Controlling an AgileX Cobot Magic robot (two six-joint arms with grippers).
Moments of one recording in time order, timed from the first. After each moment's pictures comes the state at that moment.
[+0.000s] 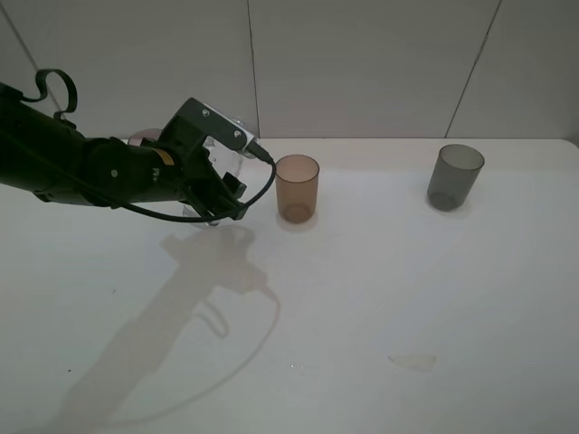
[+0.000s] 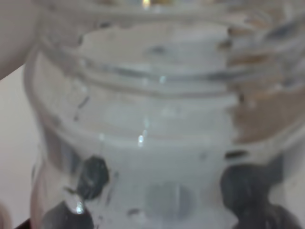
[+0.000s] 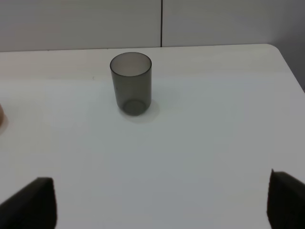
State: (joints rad) left arm -0.55 1.85 -0.82 -0.32 -0.37 0.55; right arm -0.11 0.00 -0.52 0.00 1.06 -0.01
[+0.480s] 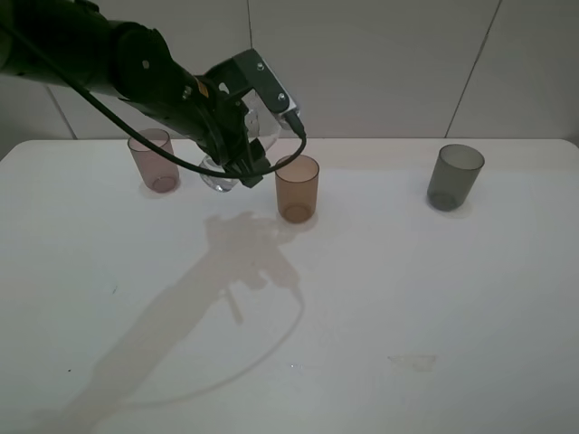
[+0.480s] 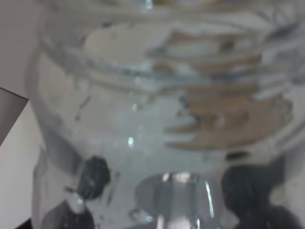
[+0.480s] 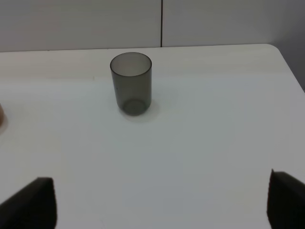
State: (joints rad) left arm -0.55 1.88 -1.22 -0.08 0.21 0.65; right arm -0.11 0.00 -0.52 0.00 1.06 -0.01
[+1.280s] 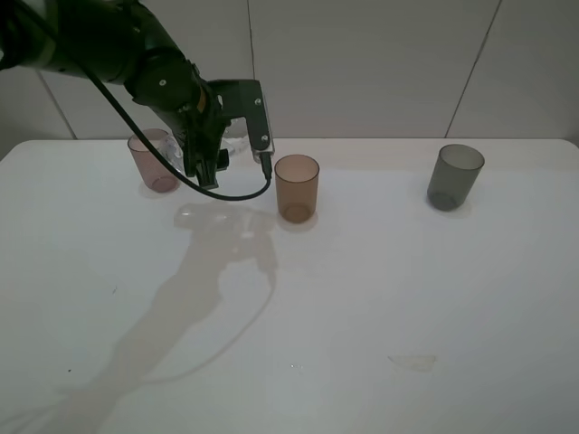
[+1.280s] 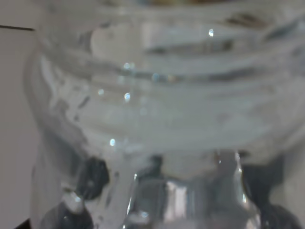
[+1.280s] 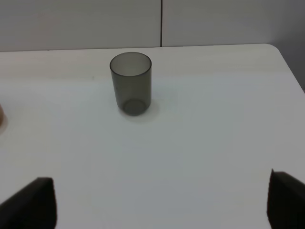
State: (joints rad) left arm -0.56 1.96 -1.31 0.58 0.40 0.42; right arm -0.11 0.00 -0.52 0.00 1.06 -0.01
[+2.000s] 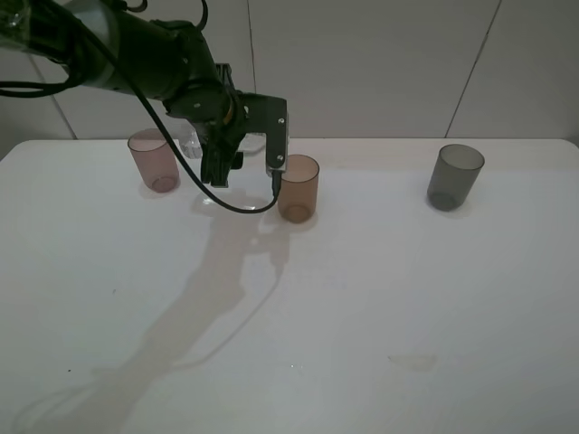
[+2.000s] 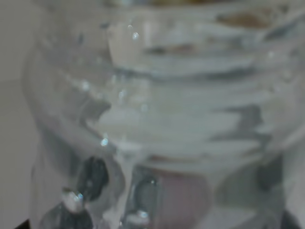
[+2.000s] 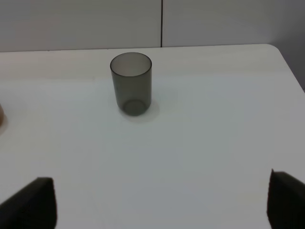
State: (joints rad) left arm -0.61 2.07 -1.39 0.81 0.41 0.38; right arm -0.11 0.00 -0.52 0.00 1.06 -0.01
